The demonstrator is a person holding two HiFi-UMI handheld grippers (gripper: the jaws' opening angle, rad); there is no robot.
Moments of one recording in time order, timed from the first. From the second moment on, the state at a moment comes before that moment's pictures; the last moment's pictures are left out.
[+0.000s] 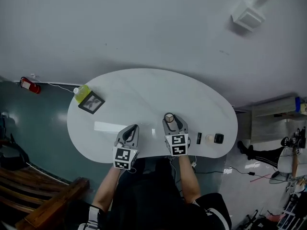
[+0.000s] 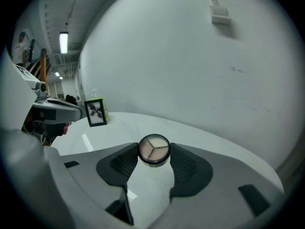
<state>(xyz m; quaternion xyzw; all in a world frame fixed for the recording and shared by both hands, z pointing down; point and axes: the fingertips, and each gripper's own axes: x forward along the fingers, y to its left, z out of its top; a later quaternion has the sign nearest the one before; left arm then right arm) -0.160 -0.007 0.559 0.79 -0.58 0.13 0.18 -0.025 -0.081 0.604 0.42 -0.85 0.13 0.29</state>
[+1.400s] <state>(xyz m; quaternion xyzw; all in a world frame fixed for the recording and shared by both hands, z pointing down) 0.018 0.000 0.603 0.85 -0.46 0.19 0.19 0.167 -0.016 0.692 0.51 -0.77 0.24 0.30</state>
